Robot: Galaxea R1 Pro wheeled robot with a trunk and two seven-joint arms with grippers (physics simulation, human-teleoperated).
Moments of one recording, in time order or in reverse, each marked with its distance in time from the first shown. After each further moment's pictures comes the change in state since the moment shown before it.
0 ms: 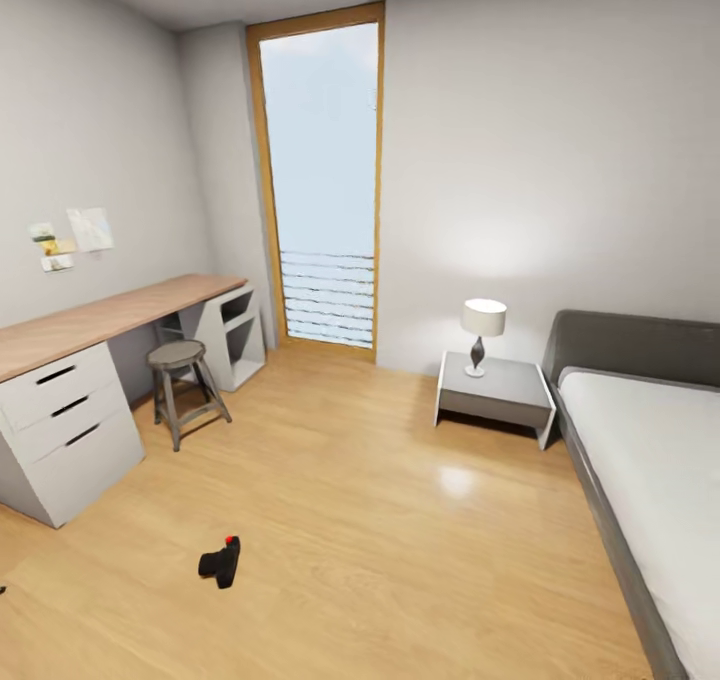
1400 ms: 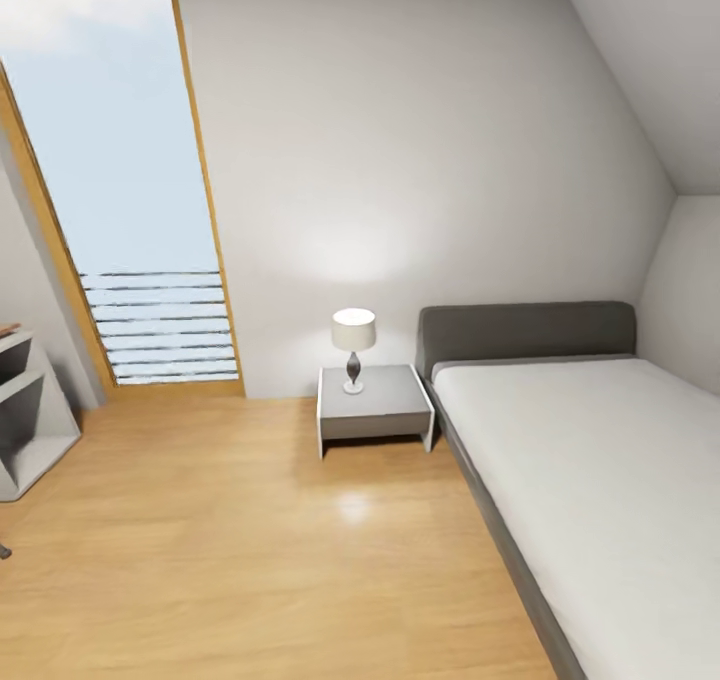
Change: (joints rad) left arm 0.000 -0.001 0.000 0.000 0.000 0.001 0.000; right arm 0.000 0.000 0.000 0.000 0.000 0.000 0.000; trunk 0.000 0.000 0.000
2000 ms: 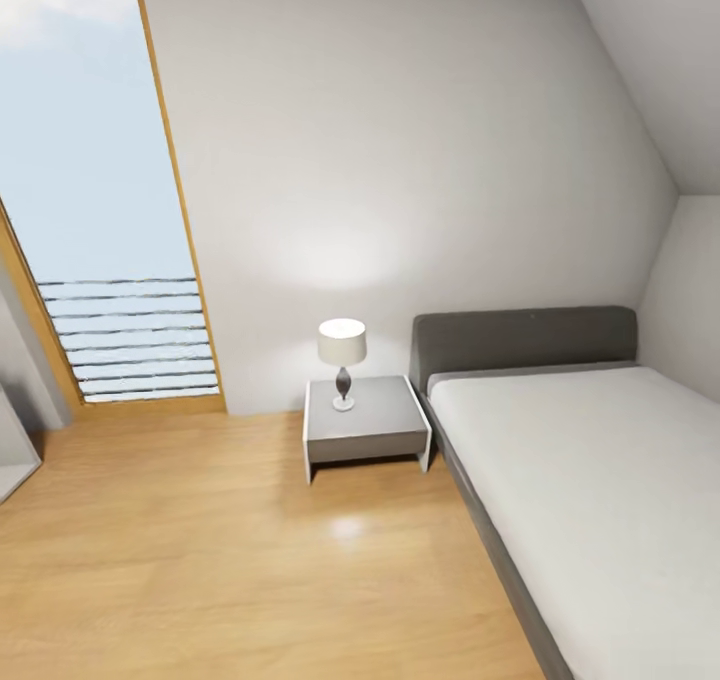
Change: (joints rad) left arm 0.000 0.001 0.000 0.000 0.000 0.000 0.000; right arm 0.000 0.000 0.000 0.000 0.000 0.000 -0.001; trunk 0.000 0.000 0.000
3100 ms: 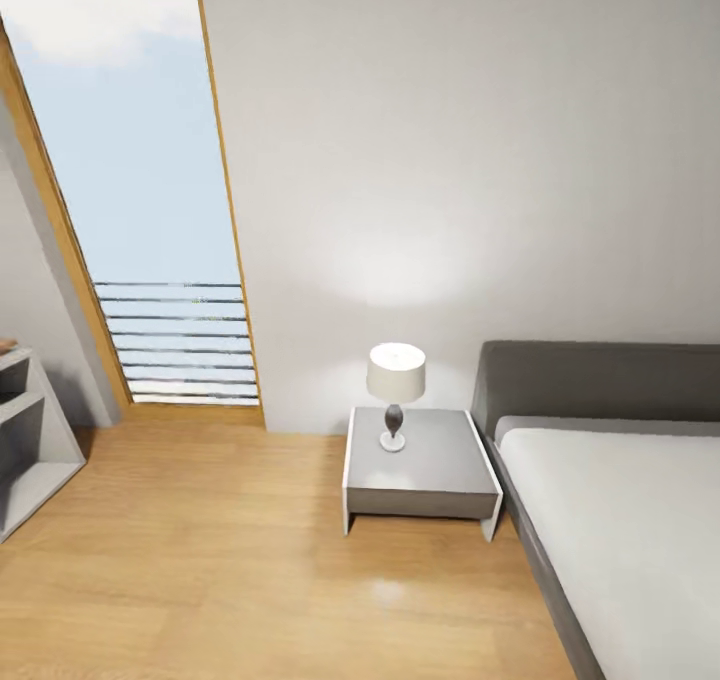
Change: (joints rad) left arm 0.000 0.001 0.000 0.000 0.000 0.000 0.000; right arm 0.000 0.000 0.000 0.000 0.000 0.000 -0.003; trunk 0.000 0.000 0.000
